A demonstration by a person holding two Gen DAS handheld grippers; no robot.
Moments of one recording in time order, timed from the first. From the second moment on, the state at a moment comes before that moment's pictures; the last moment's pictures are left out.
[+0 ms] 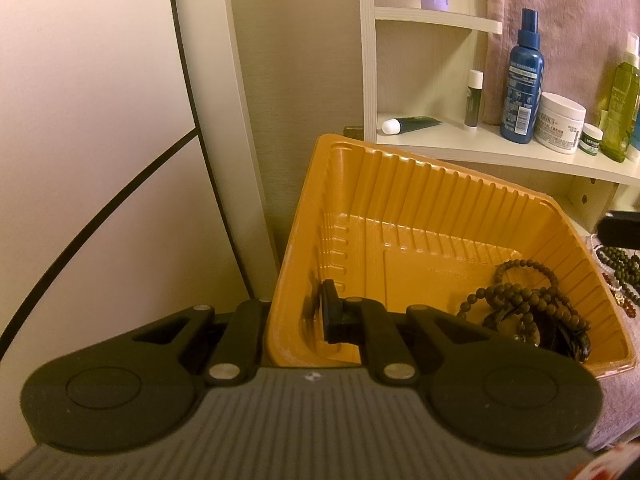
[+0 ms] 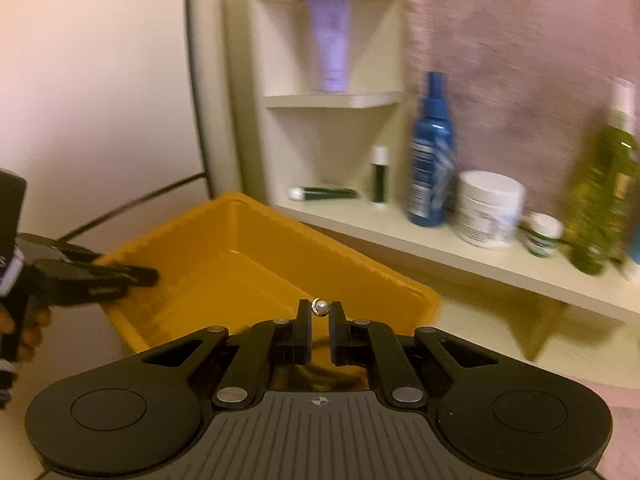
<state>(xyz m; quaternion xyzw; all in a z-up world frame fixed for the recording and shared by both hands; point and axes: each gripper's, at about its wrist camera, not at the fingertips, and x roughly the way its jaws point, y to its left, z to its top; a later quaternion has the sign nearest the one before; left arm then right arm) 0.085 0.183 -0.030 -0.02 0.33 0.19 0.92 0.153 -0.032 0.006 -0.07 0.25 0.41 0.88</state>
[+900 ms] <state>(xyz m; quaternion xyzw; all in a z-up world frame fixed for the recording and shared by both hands) 0.085 0.185 -0.030 -0.03 0.33 0.18 0.92 0.158 0.049 -0.039 -0.06 0.31 0.47 0.82</state>
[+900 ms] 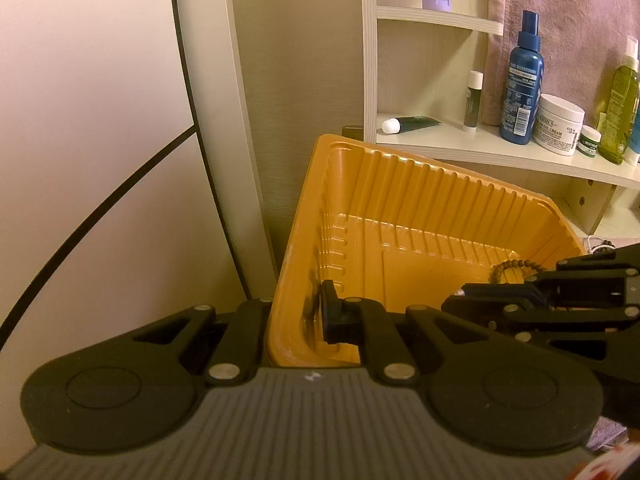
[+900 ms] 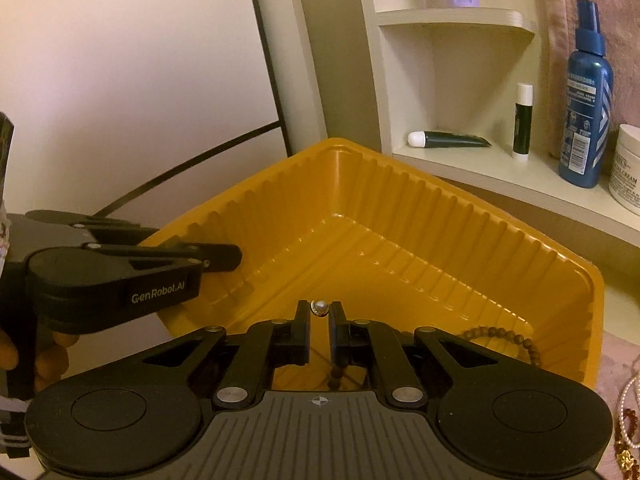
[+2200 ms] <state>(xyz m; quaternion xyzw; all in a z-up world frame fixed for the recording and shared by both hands) 0.085 0.185 -0.031 -0.02 0.33 0.19 0.92 0.150 -0.091 -0.011 0.05 0.29 0.36 0.89</state>
